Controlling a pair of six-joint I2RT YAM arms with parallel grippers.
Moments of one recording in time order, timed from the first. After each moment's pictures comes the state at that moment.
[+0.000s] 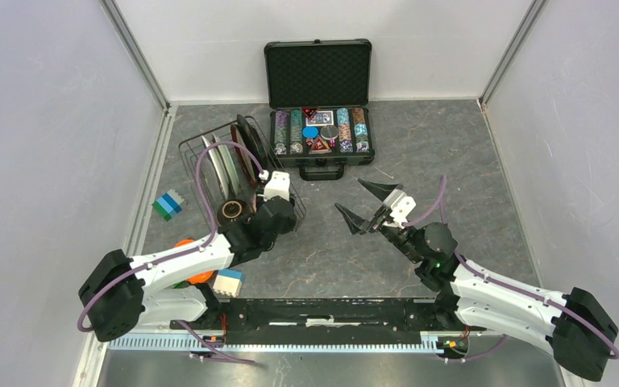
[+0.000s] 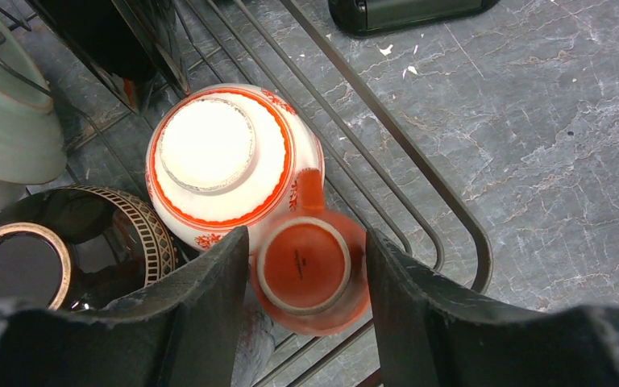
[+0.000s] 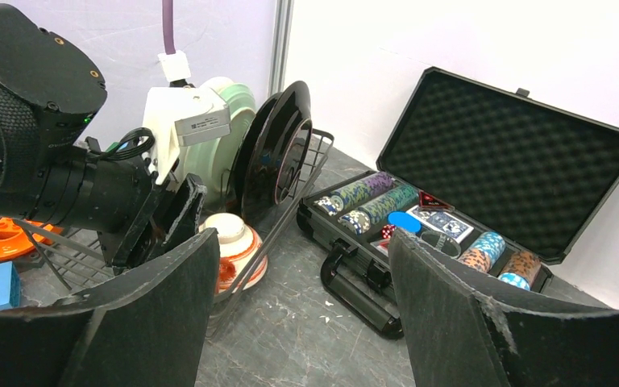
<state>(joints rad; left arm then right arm) -0.91 1.17 0.61 -0.09 -0.62 -0.40 0.90 0.84 0.32 0.83 0.05 -0.19</state>
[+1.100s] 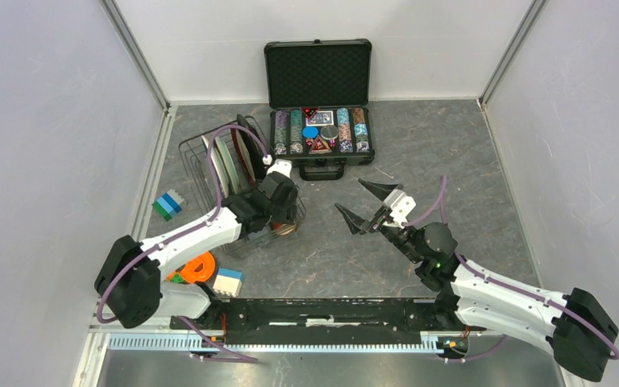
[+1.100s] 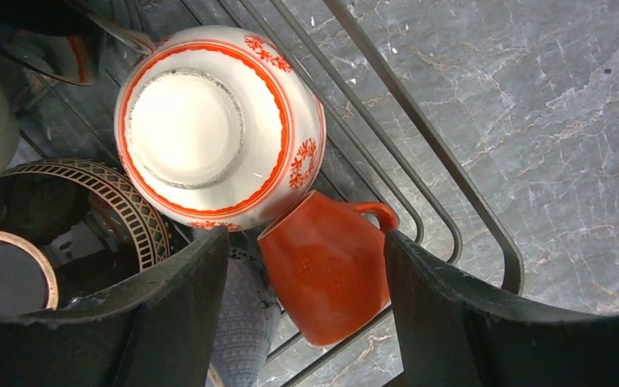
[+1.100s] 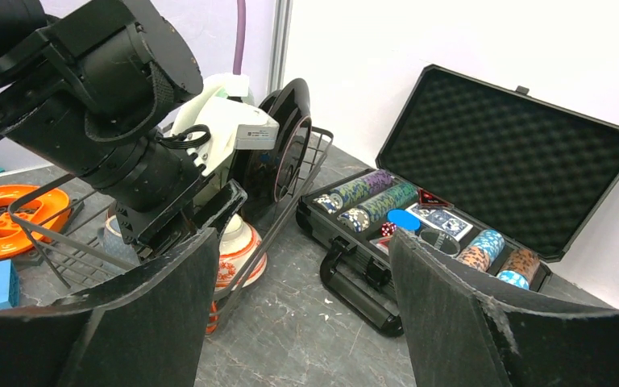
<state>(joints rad) -0.76 1.32 0.84 -0.41 -0.36 -0.42 0.90 0.83 0.32 0.82 0.05 -0.19</state>
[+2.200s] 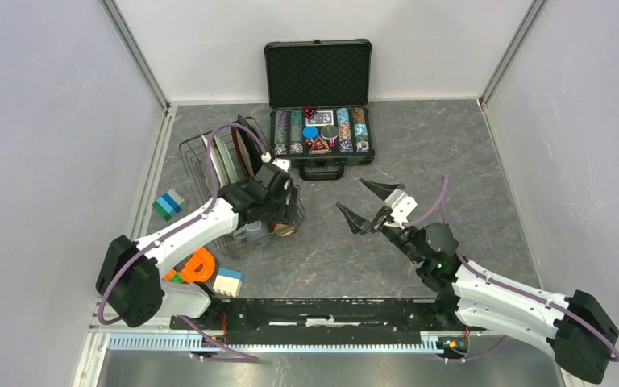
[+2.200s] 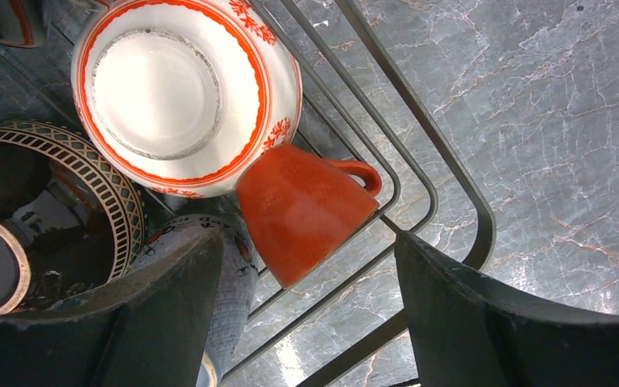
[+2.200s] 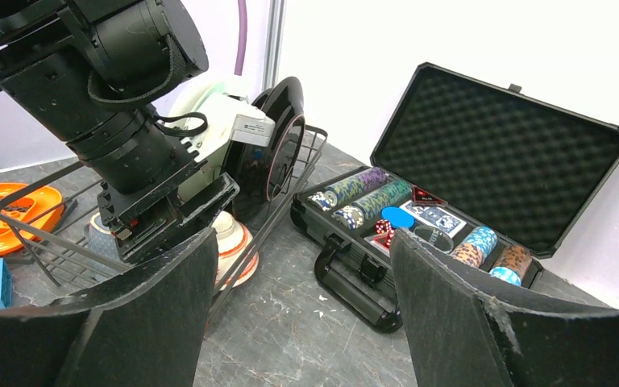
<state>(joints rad) -0.69 1.33 0.94 -0.61 -0.16 -0.43 0.89 0.82 0.32 0.80 0.06 -0.20</state>
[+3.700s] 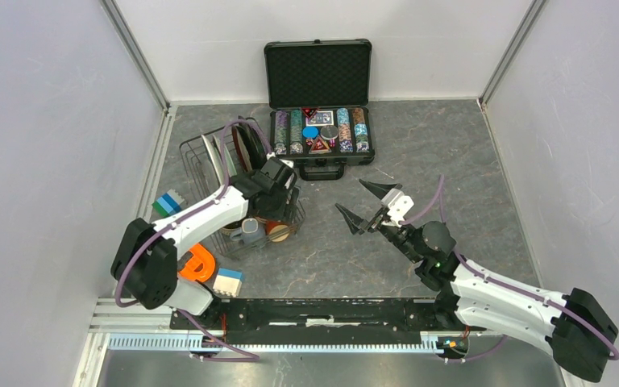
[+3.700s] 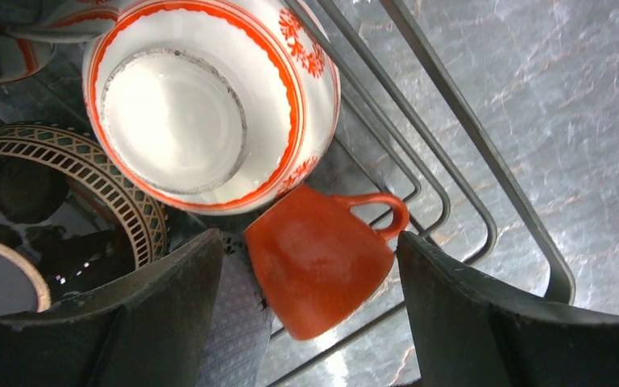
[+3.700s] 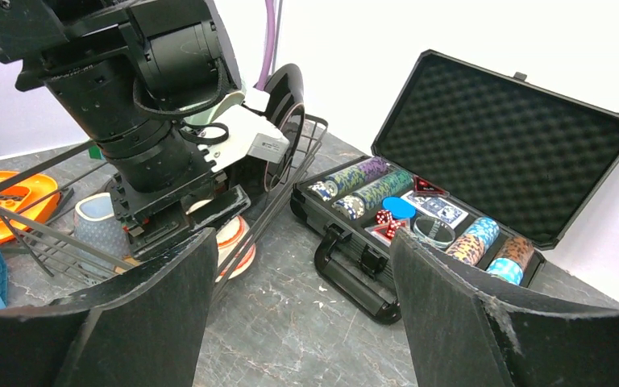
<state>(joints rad) -0.65 1.46 1.00 -0.65 -0.15 -0.37 0.89 0.84 0.32 0.79 0.06 -0.20</state>
